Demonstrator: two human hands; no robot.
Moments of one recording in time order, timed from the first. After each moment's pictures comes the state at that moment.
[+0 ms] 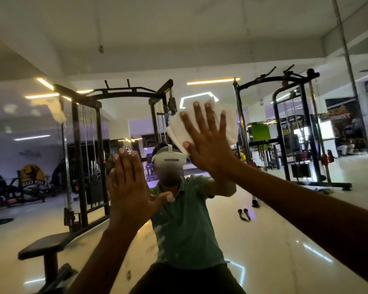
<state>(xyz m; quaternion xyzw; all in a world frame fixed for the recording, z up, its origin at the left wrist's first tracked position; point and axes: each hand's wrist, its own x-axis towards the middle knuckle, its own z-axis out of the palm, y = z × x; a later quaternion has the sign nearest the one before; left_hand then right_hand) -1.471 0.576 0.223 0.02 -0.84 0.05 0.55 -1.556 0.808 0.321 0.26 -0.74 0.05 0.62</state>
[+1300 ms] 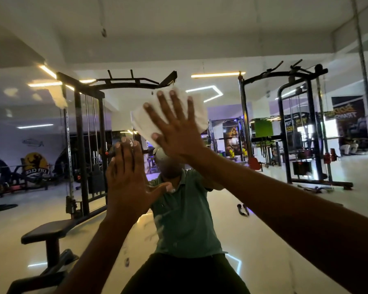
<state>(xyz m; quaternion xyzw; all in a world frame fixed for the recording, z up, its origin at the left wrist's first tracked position) -1.466 0.576 0.221 0.01 -0.83 0.04 0.55 -1.532 0.738 0.338 0.30 -0.72 0.00 0.63</state>
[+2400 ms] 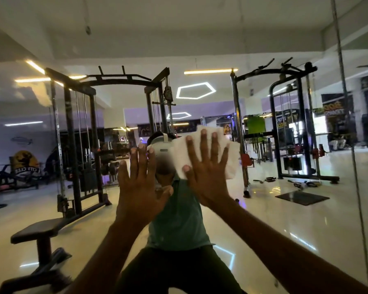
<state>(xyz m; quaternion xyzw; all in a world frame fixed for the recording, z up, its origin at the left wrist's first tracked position) -1.482 0.613 0.198 -0.04 -0.83 0.12 0.55 -1.558 0.811 0.206 0.21 -0.76 0.16 0.59</state>
